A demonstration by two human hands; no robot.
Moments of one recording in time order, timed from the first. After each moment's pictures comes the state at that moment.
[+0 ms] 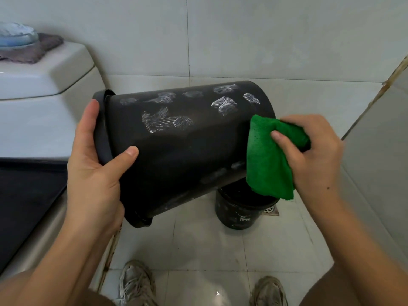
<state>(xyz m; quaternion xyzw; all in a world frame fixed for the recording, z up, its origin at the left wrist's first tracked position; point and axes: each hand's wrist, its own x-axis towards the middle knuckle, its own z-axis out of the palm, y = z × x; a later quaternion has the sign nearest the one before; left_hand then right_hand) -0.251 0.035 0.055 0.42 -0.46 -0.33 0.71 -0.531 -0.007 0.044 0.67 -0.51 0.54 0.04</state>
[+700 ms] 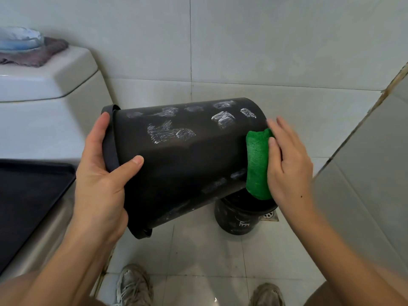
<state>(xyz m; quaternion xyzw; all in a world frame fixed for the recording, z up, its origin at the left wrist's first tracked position) -0.254 0.038 0.054 0.44 -0.42 -0.37 0.70 -0.506 -0.012 0.024 0.63 -0.59 0.50 -0.02</state>
